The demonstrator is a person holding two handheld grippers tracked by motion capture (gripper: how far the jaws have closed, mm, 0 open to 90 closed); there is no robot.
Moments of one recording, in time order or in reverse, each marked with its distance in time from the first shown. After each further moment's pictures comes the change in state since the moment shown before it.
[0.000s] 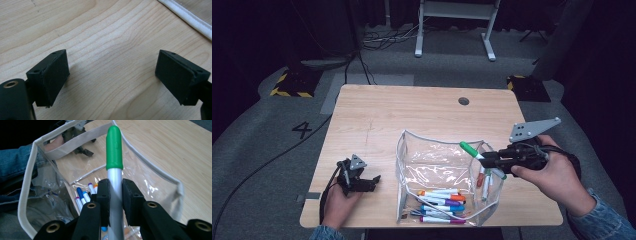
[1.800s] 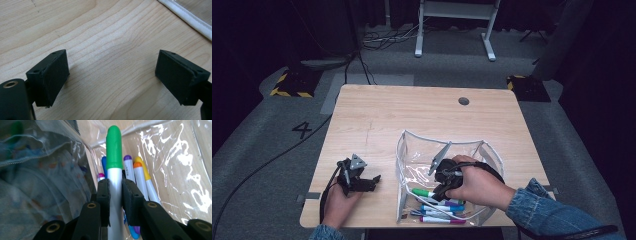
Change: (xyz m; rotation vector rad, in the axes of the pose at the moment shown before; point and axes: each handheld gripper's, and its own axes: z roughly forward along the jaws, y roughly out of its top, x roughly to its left) left arm -0.001 0.001 0.001 0.000 0.002 -0.010; right arm 0.047 0.012 0.158 0.510 0.191 -0.137
